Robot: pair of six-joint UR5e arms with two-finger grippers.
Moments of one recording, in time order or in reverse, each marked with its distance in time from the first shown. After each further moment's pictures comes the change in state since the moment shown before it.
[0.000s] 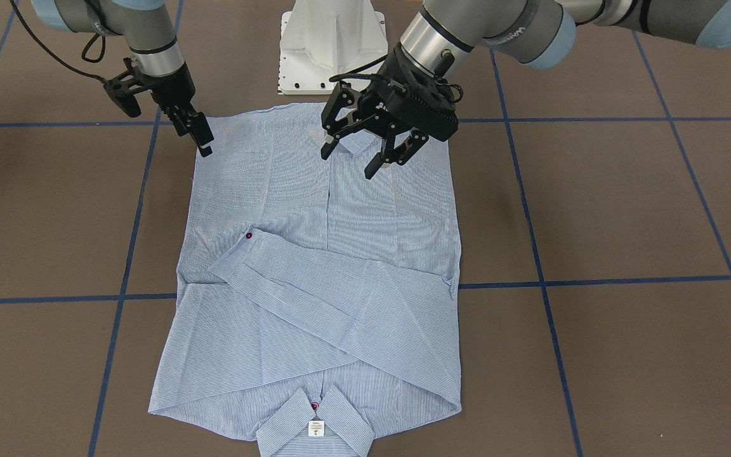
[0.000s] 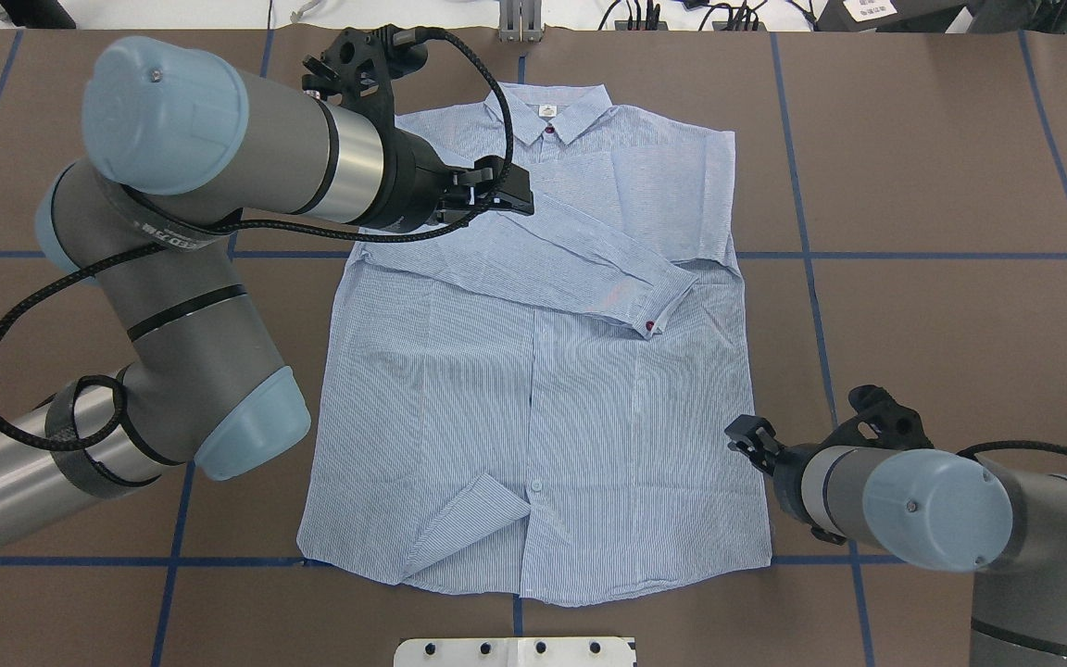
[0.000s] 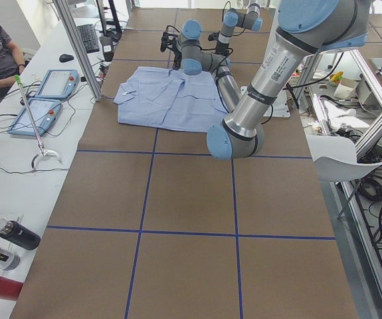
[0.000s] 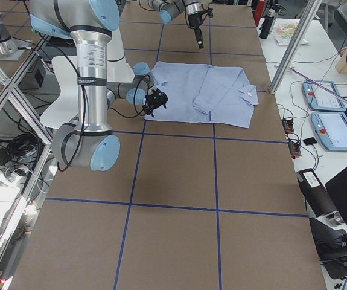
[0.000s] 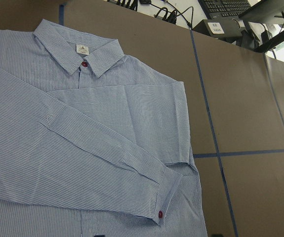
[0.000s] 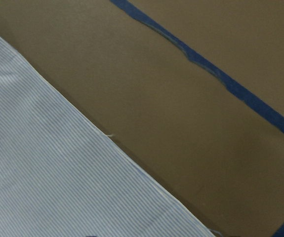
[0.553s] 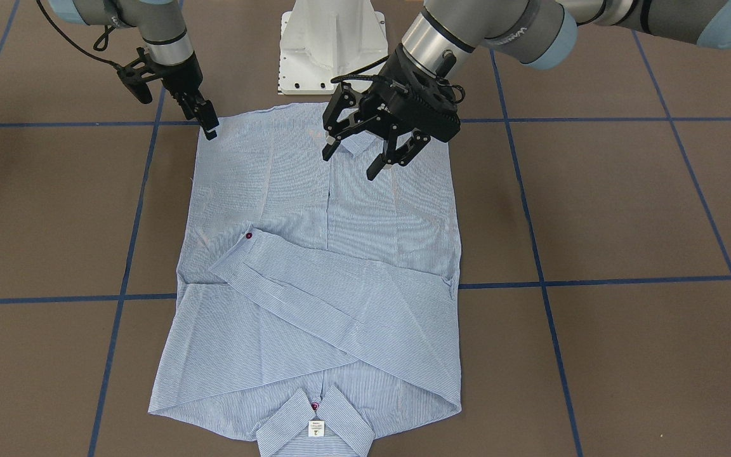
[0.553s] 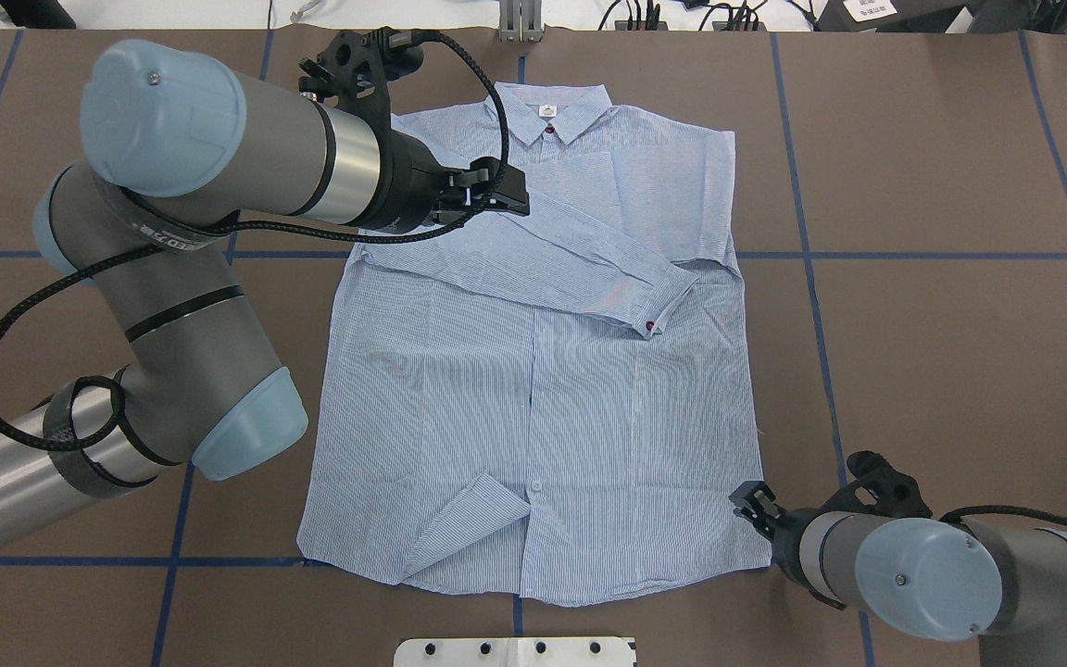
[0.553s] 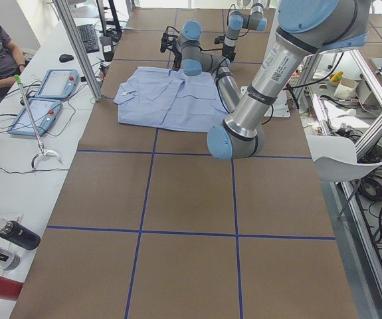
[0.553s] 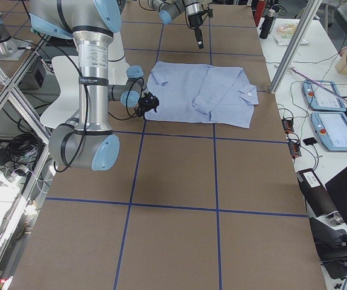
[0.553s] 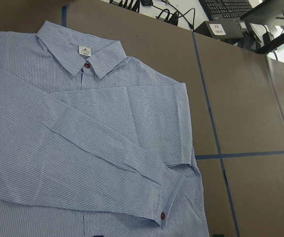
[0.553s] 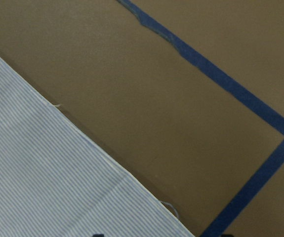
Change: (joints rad) left arm 0.001 0.006 0.001 -0.001 0.001 0.000; right arm -0.068 -0.023 -0.002 0.003 -0.005 0.051
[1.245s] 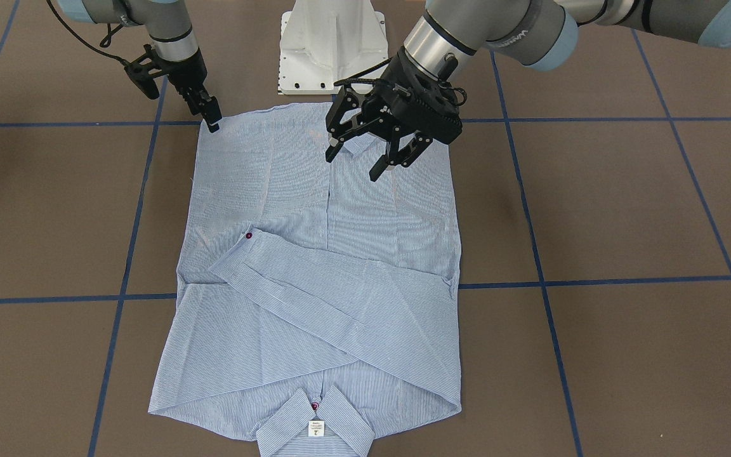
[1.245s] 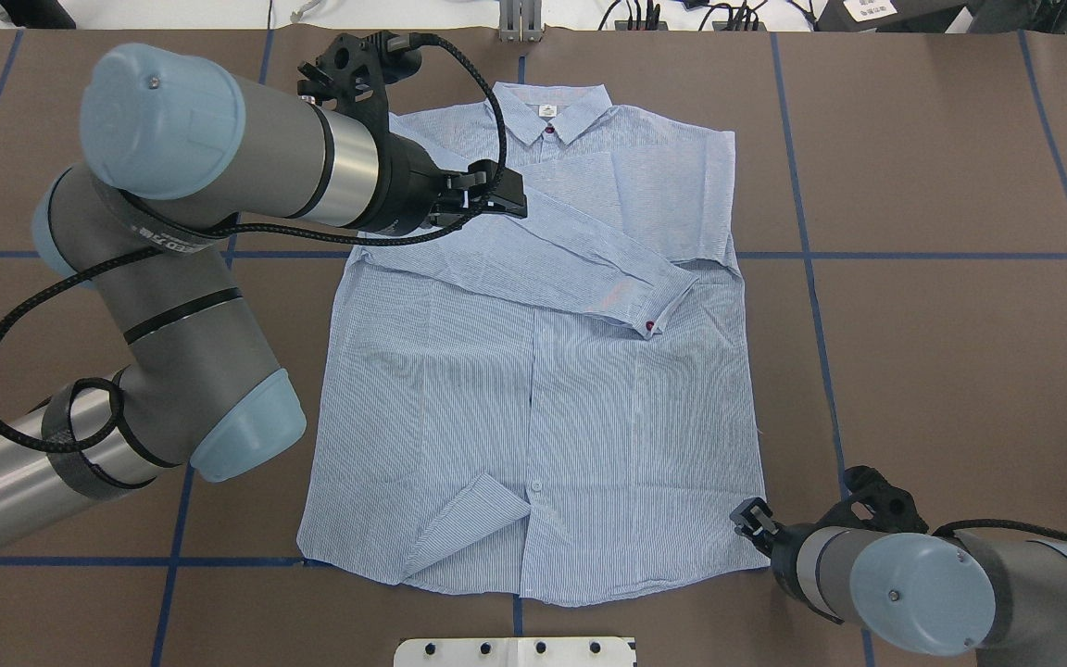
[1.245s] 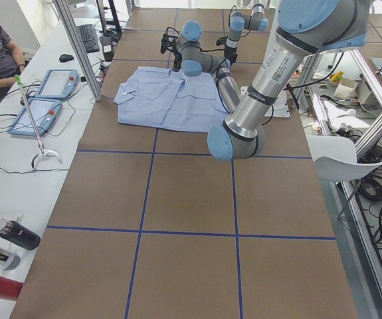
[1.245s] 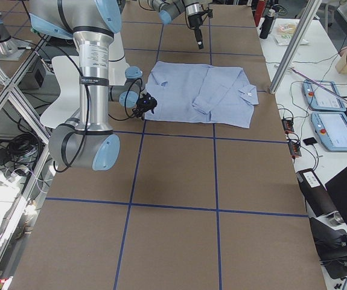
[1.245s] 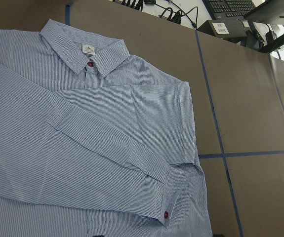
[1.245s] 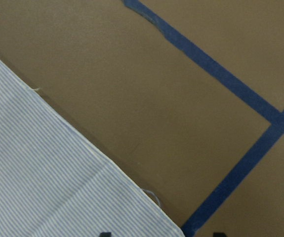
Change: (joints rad) left arm 0.001 0.005 -0.001 -0.001 0.000 0.000; right arm -0.023 -0.001 -0.007 -0.001 0.005 0.004
